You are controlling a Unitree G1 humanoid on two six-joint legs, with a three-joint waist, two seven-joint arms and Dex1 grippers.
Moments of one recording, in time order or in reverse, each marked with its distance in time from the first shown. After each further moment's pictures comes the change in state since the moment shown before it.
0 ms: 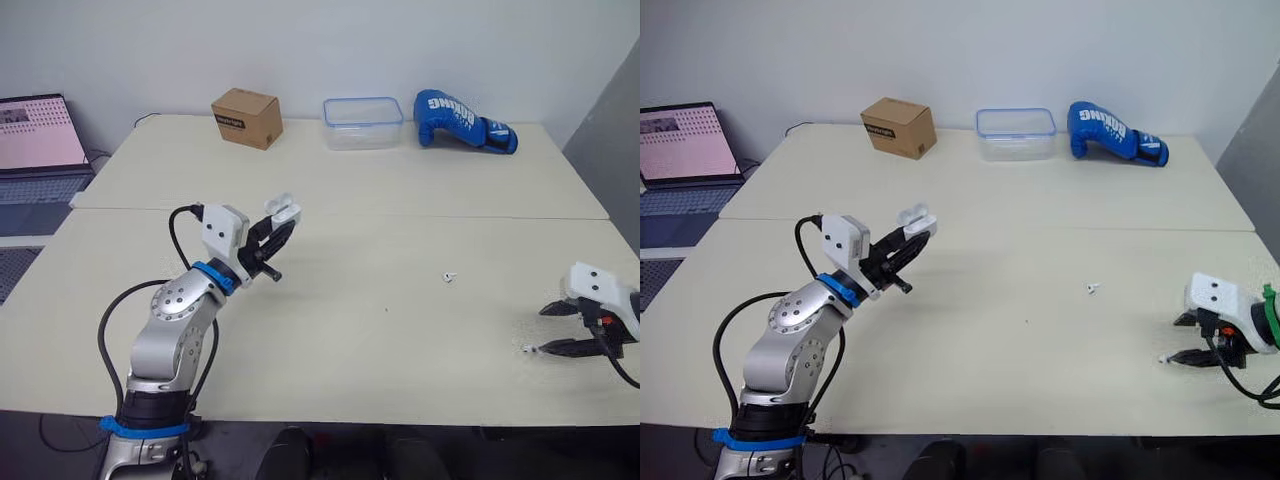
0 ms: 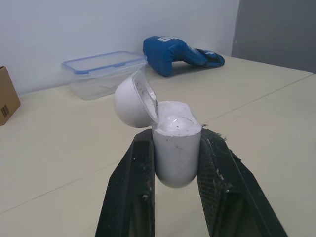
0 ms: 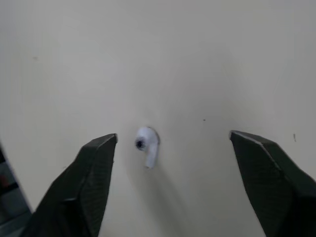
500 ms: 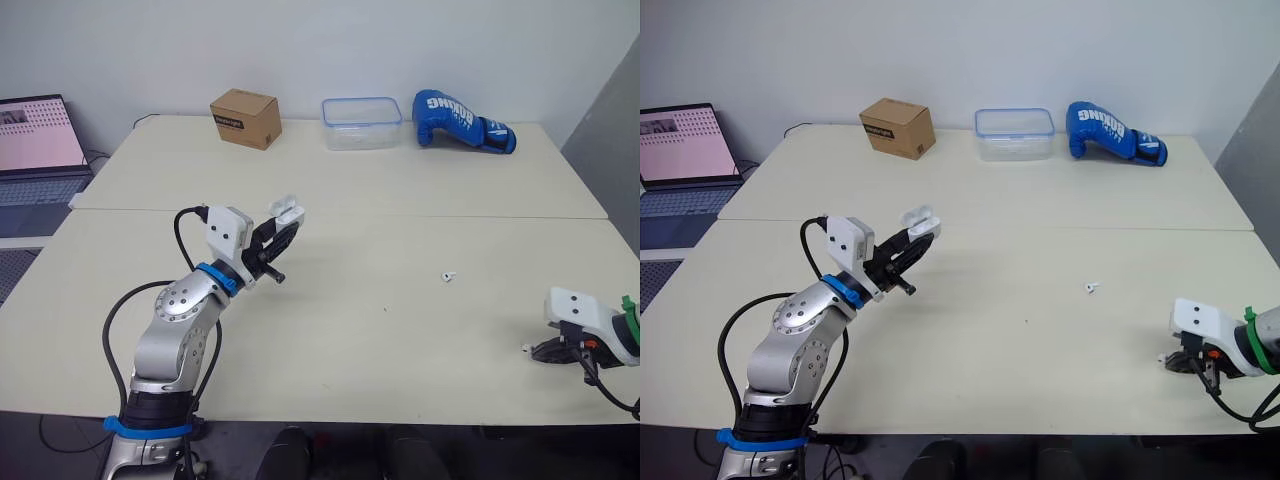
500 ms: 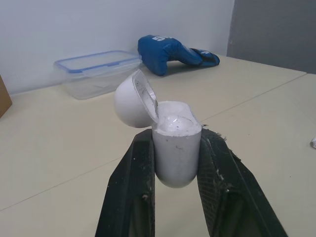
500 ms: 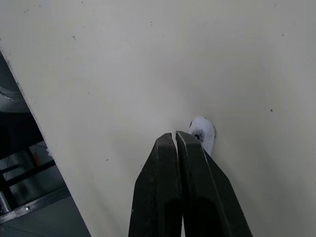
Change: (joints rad) left arm -0.001 -0.004 -0.011 -0.001 0.000 -0.001 -0.002; right arm 0.075 0.031 0.061 -0.041 -0.034 0.035 -0.064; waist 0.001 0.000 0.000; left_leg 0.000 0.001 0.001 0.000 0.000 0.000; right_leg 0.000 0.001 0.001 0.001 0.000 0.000
